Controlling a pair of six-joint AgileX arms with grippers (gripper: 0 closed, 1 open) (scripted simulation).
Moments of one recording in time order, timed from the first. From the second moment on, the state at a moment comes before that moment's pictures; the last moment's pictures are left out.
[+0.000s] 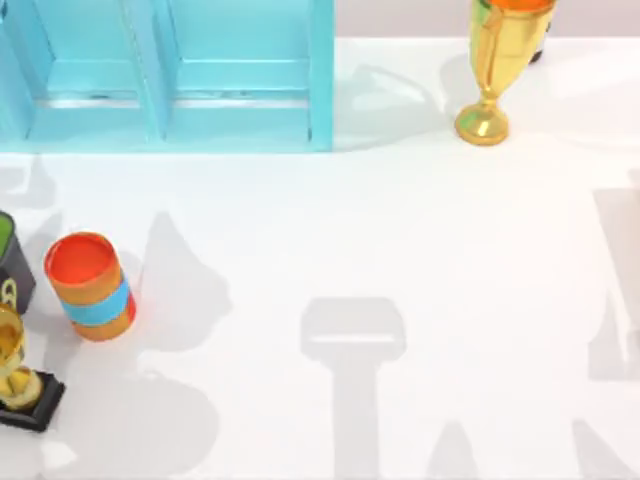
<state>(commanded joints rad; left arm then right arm) 0.39 1.60 0.67 0.81 0.43 0.07 0.00 0.00 0.00 0.00 0.00 0.00</state>
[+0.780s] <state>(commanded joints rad) 0.53 2.20 0.94 1.13 0.60 0.08 0.00 0.00 0.00 0.00 0.00 0.00</state>
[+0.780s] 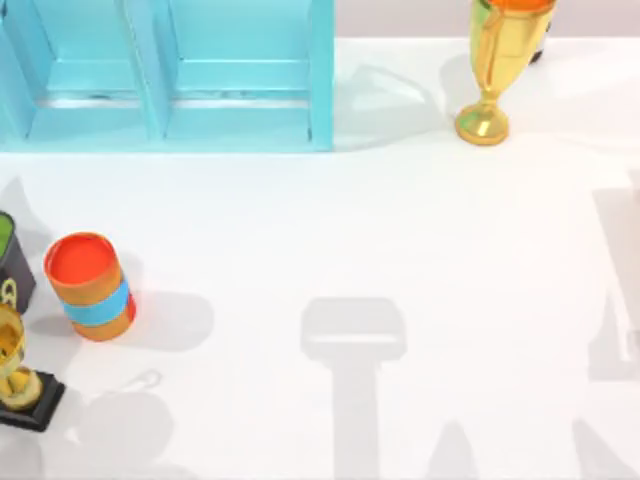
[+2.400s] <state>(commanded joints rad) 0.41 2.43 1.38 0.94 0.48 0.07 0.00 0.00 0.00 0.00 0.00 0.00</state>
